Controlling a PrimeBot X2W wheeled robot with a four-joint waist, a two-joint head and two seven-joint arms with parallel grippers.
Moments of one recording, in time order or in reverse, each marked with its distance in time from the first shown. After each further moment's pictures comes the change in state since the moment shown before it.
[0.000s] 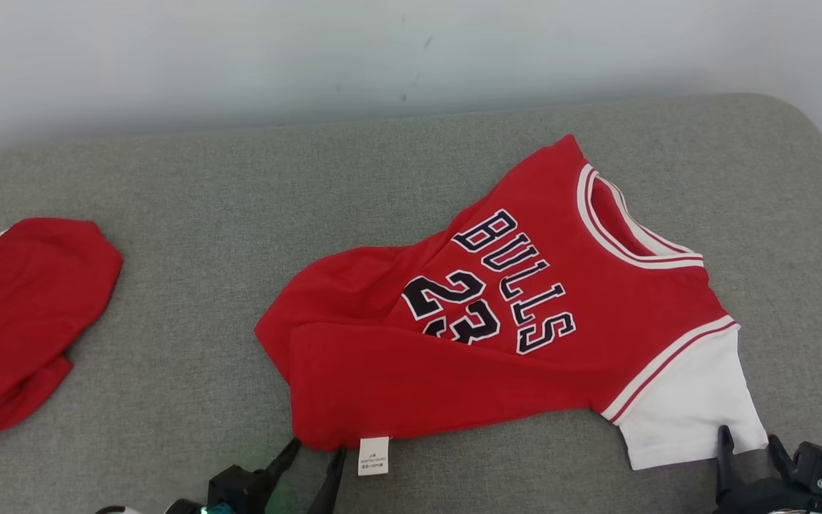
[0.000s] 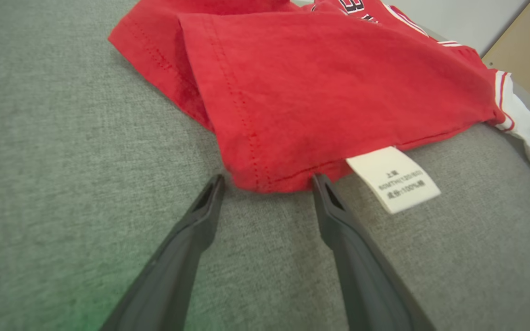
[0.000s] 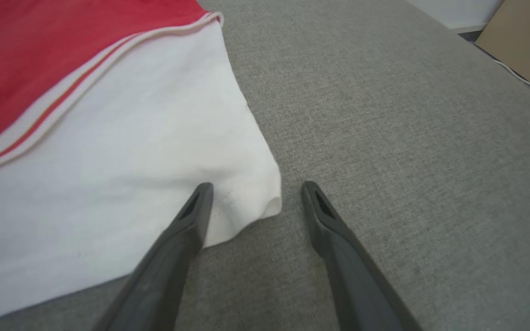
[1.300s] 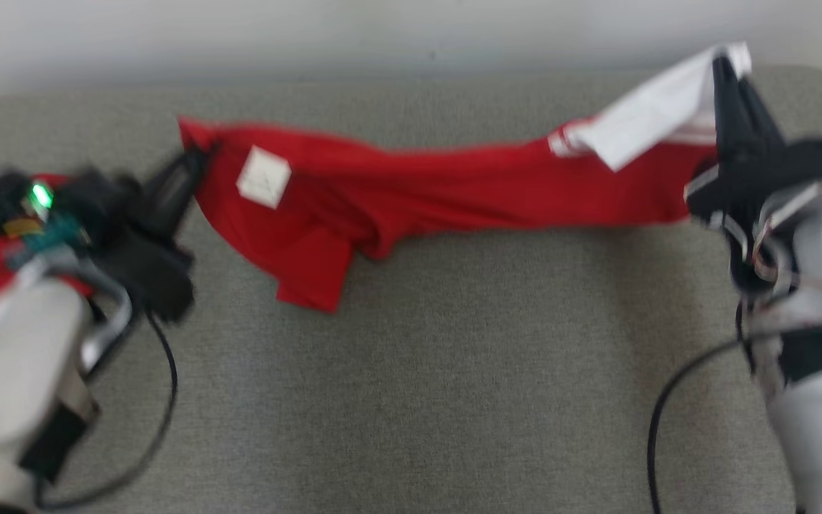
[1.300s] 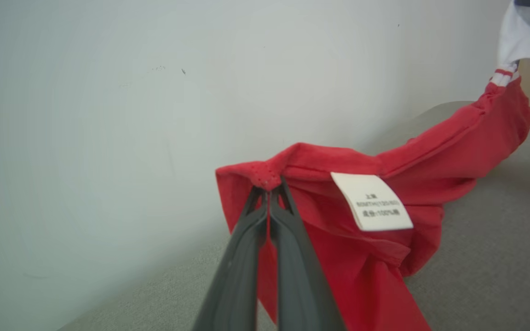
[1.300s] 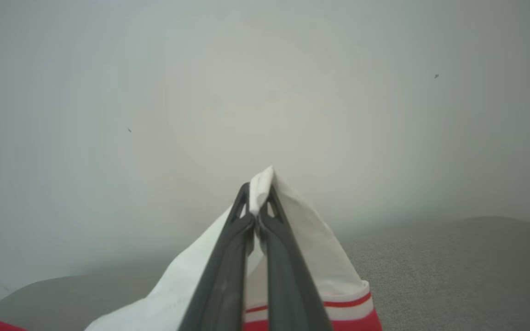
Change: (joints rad) left arm -0.509 0.361 -0.139 -0.267 -0.086 -0.001 0.148; right arm -0.505 -0.073 0.298 -0.347 0.389 0.000 0.195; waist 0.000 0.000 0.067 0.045
